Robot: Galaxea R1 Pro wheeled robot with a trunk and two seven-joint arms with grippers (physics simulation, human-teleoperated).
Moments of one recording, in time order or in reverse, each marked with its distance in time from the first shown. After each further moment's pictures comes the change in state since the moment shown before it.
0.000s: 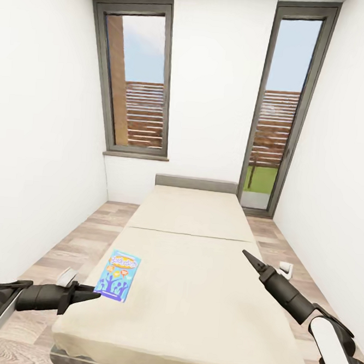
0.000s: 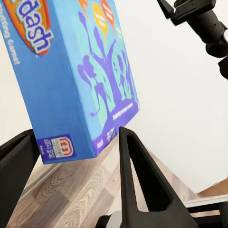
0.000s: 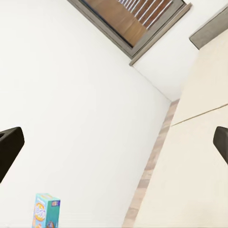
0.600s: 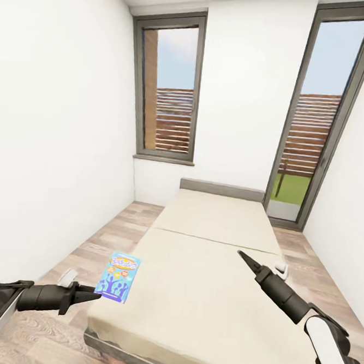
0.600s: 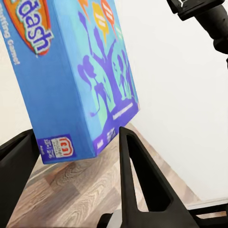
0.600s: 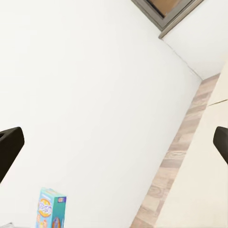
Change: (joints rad) left arm -0.001 -0.004 0.000 0.000 -0.022 0.000 0.018; right arm 0.000 0.000 0.034 0.002 0.002 -0.017 -0.003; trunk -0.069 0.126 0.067
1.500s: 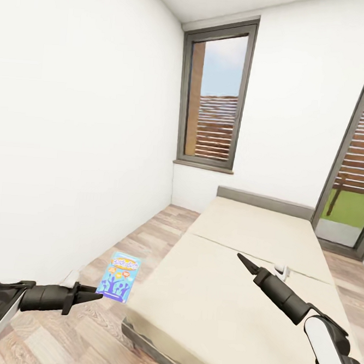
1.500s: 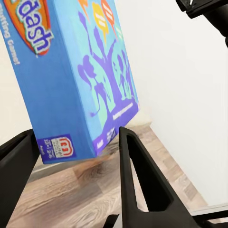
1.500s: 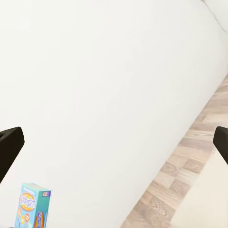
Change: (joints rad) left arm 0.000 -0.006 -0.009 0.000 -0.003 -0.010 0.042; right arm 0.000 0.001 -0.001 0.001 0.093 -0.021 0.000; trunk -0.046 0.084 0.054
